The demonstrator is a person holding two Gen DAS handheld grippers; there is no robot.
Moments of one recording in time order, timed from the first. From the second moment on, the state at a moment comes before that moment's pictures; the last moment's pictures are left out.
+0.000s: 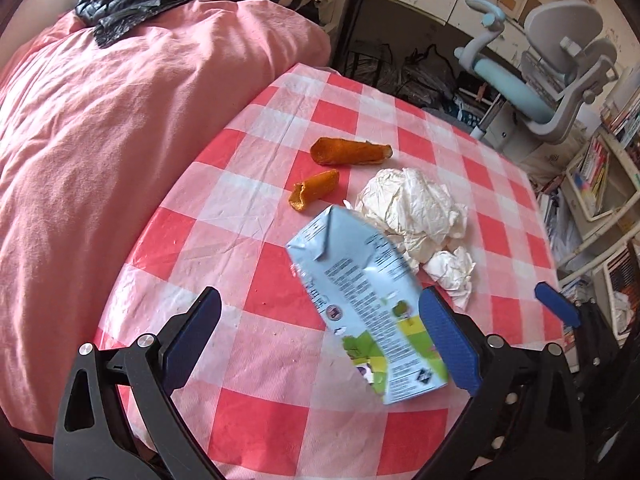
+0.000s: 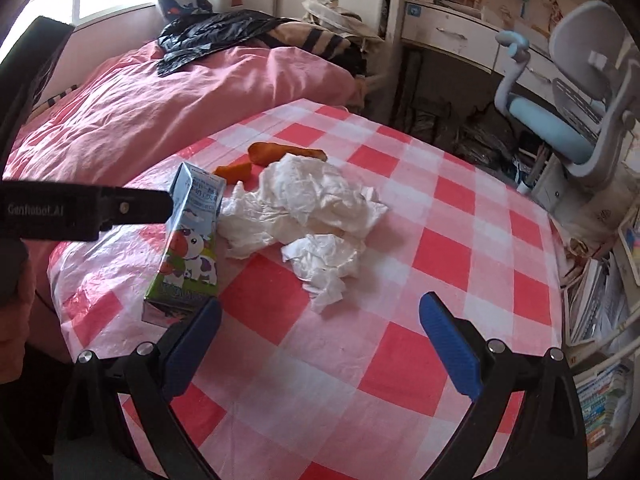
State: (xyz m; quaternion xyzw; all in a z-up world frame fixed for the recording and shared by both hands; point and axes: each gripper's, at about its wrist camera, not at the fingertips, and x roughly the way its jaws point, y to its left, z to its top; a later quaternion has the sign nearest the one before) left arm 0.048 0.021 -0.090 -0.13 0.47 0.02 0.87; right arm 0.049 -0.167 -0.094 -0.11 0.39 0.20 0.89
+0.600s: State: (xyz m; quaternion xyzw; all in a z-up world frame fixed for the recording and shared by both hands) left arm 0.057 0.017 -0.098 -0.07 0.49 0.04 0.87; right arm 0.066 -0.161 -0.105 -0.05 0.43 0.20 0.88
